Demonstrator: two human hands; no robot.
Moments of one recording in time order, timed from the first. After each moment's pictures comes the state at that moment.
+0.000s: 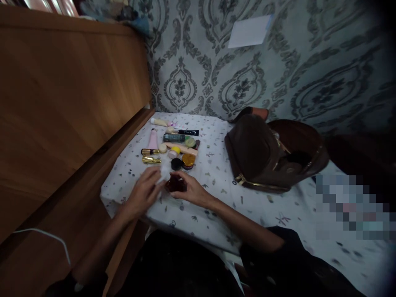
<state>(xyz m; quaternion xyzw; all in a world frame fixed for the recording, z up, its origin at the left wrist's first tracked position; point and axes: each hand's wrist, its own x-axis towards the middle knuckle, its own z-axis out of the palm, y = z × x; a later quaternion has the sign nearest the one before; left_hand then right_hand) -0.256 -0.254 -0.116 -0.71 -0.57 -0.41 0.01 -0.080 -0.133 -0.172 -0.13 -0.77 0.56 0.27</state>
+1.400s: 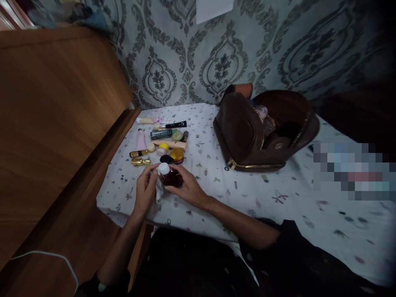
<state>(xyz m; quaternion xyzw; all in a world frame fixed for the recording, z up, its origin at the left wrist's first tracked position) -0.208 -0.220 -0.122 -0.52 -0.63 -0.54 -0.20 -0.064 -0.144 -0.175 -0.20 -0.76 0.46 0.41</state>
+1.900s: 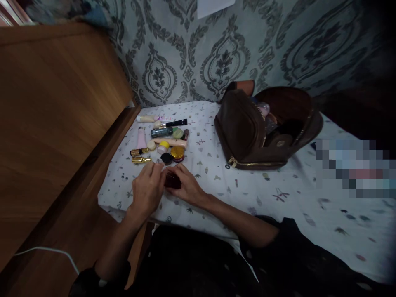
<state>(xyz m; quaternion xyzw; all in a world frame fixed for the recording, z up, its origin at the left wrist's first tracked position) -0.199 -0.225 -0.103 -0.67 -0.68 -0.24 0.16 -0.068 -0.147 -0.178 -0.18 -0.81 0.38 0.41</state>
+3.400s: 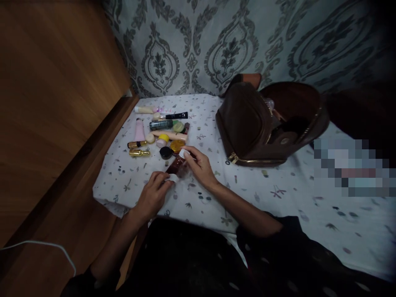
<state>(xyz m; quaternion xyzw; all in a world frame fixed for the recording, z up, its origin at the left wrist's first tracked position) -0.211 -0.245 -0.160 -0.80 -0.53 -0.26 0.11 -0.050 -0.112 -0.167 -0.30 -0.70 0.45 0.47</state>
